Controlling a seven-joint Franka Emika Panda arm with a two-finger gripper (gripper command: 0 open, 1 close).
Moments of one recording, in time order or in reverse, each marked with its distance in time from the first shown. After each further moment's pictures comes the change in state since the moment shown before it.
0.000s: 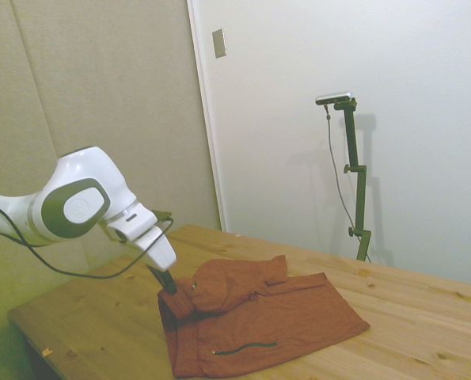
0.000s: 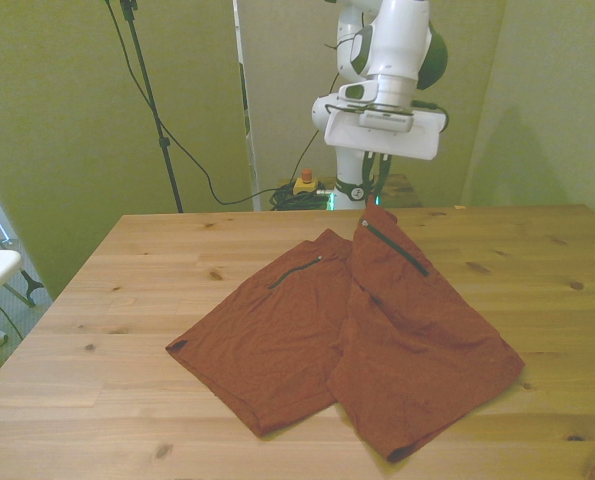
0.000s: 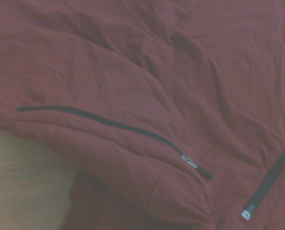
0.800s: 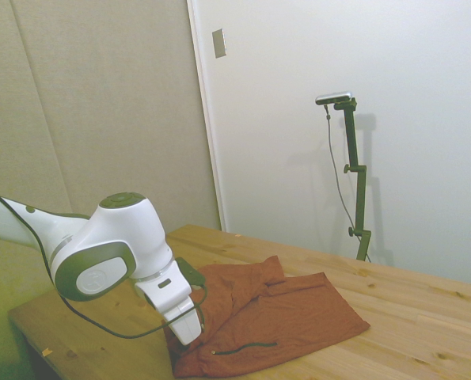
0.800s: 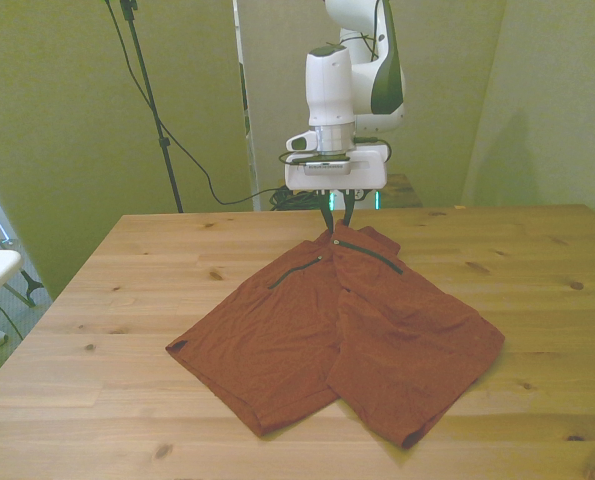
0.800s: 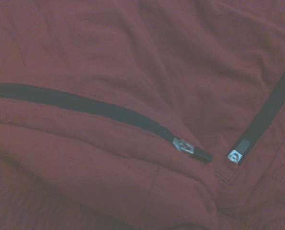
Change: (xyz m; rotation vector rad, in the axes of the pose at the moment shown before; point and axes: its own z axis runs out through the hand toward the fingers) arm 0.032 0.072 0.080 0.029 -0.233 0.108
